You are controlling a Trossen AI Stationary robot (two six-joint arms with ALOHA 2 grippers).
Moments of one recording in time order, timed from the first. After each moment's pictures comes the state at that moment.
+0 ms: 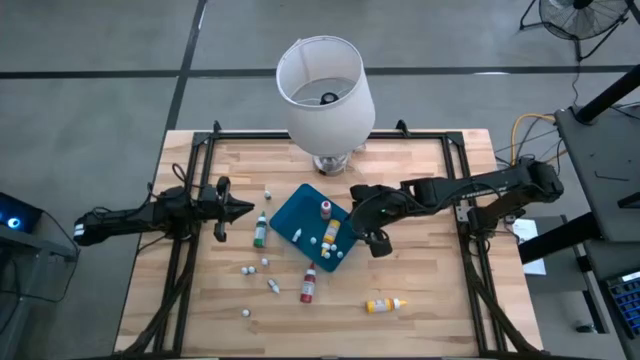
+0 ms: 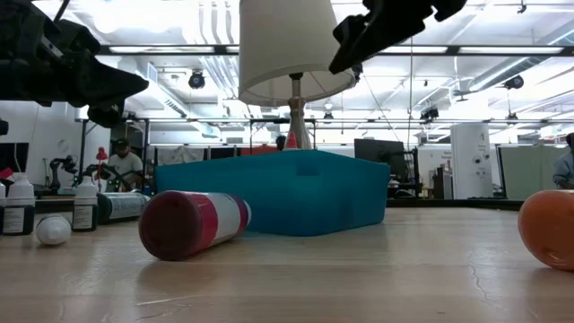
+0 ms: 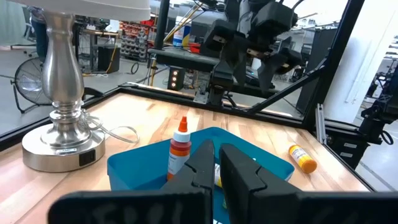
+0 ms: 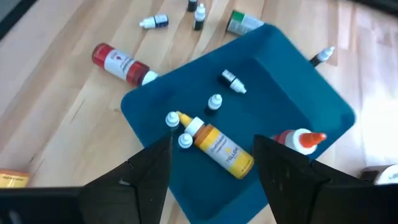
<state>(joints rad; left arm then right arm) 0.12 0.05 0.01 0.02 0.04 -0.18 0.09 1.47 1.15 -0.50 -0.05 -0.22</state>
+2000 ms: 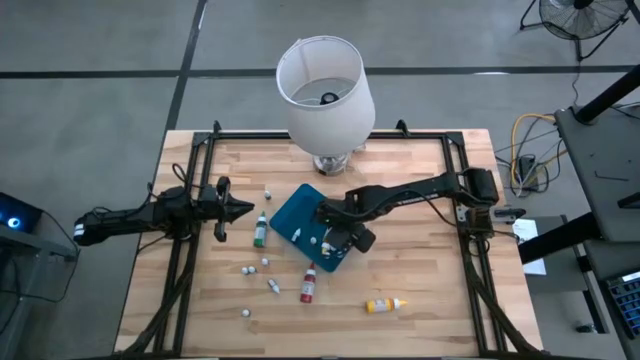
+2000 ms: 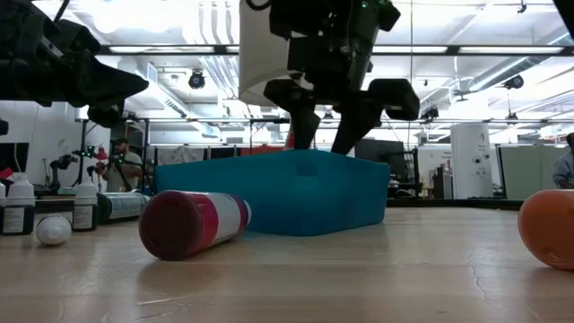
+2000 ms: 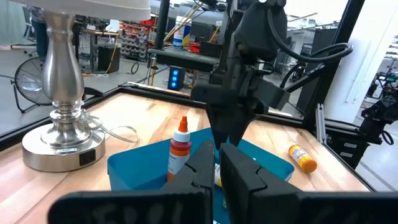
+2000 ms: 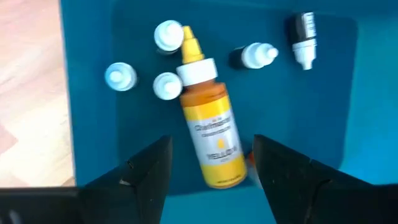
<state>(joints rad) 0.12 0.06 0.01 0.02 0.04 -0.18 0.04 1.95 1.49 -0.77 -0.03 -0.87</state>
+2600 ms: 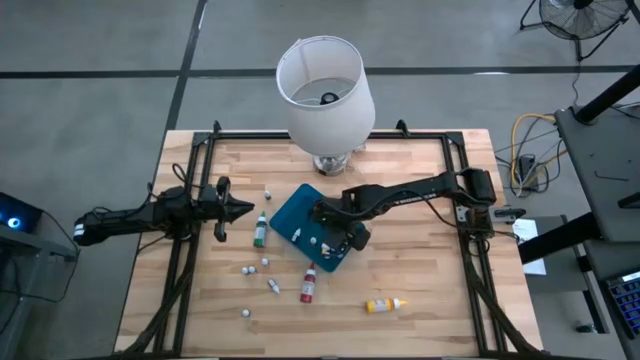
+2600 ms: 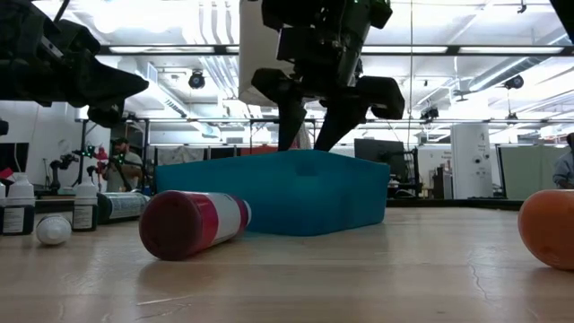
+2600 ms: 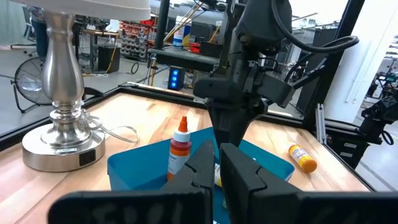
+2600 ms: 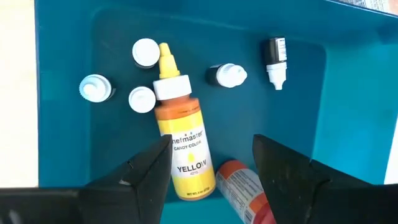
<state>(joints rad) 0.12 0.06 0.01 0.02 0.04 -0.18 0.04 1.96 1.53 -0.74 -0.02 -0.95</state>
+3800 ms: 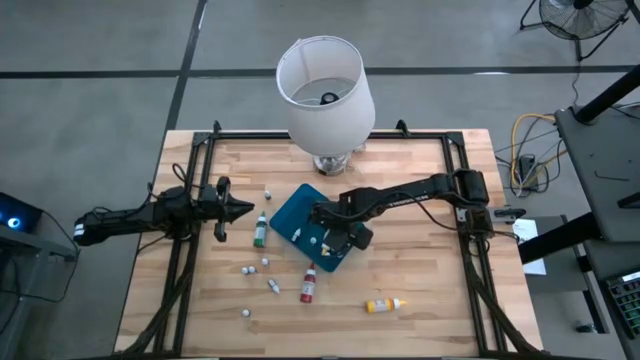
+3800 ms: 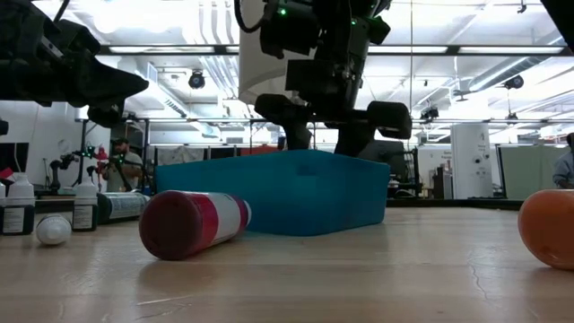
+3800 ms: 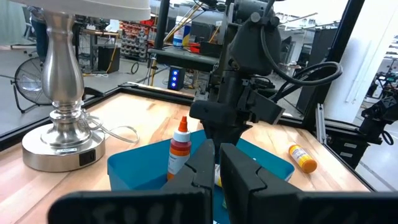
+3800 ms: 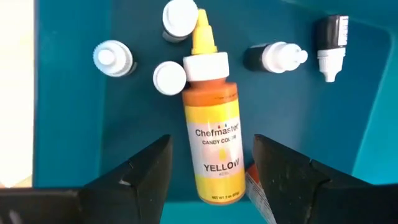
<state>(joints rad) 0.12 0.06 0.01 0.02 0.04 -0.18 0.03 2.02 1.51 -0.77 -0.03 -1.02</state>
